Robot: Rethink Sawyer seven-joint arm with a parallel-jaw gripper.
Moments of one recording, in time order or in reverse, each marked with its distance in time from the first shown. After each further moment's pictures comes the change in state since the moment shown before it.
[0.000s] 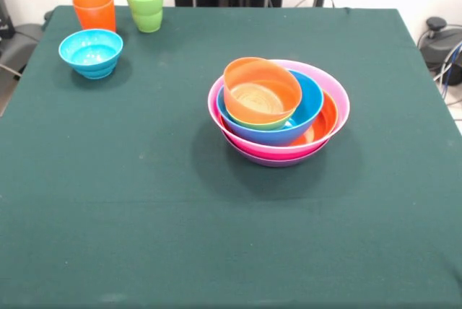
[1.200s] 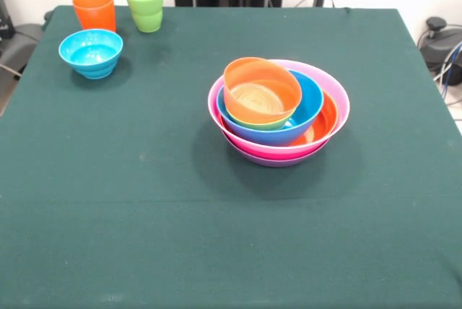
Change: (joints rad) arm -0.298 -0.028 0.641 0.058 0.211 0.374 -0.177
